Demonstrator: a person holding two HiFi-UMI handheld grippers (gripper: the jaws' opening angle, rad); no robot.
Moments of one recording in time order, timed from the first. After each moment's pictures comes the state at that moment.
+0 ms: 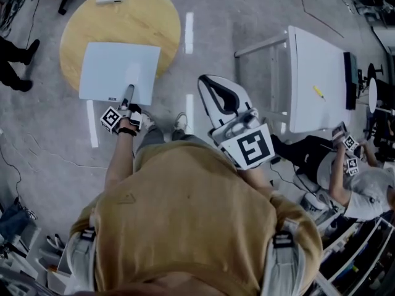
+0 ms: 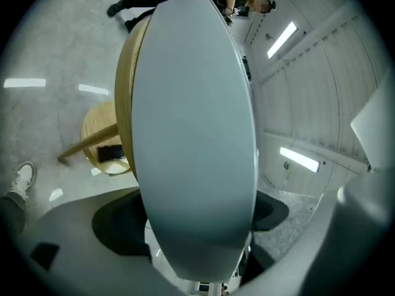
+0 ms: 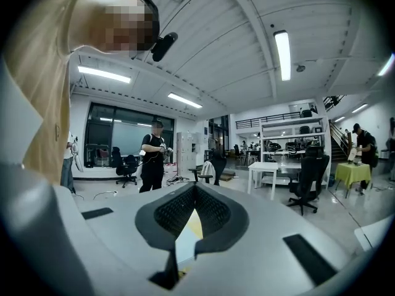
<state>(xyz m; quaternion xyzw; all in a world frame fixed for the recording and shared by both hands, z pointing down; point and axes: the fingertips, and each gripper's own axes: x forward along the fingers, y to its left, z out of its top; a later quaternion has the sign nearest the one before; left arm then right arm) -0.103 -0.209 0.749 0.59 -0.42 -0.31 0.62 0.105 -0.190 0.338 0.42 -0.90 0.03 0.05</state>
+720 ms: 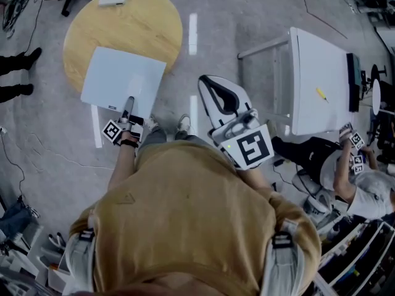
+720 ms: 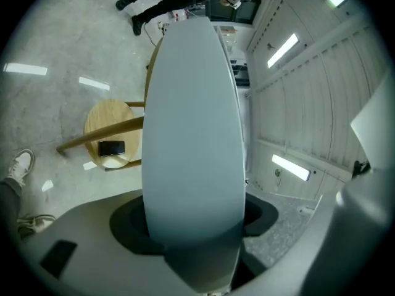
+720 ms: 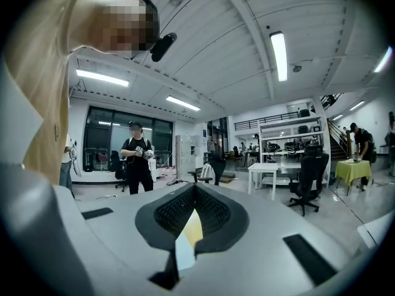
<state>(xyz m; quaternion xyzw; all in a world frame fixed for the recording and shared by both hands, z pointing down) -0.107 -0.169 0.728 0.58 -0.40 -0.35 0.62 0.112 -0.194 0.333 0.43 -0.90 0.03 0.03</state>
